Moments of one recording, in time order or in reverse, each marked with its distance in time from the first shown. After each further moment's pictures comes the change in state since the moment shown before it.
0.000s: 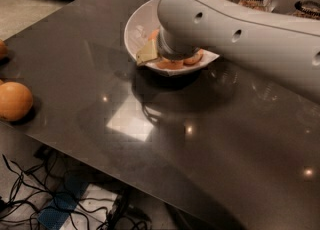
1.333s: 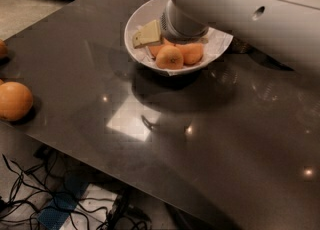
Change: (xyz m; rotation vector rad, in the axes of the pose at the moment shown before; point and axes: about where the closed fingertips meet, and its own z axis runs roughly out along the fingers) arm -0.031 0.000 -0.033 -0.056 -0.064 0.029
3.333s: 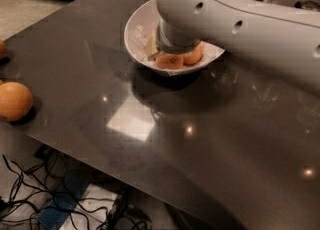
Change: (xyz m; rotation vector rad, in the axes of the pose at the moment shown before) arm 0.019 0.000 0.025 0.050 0.052 -0.003
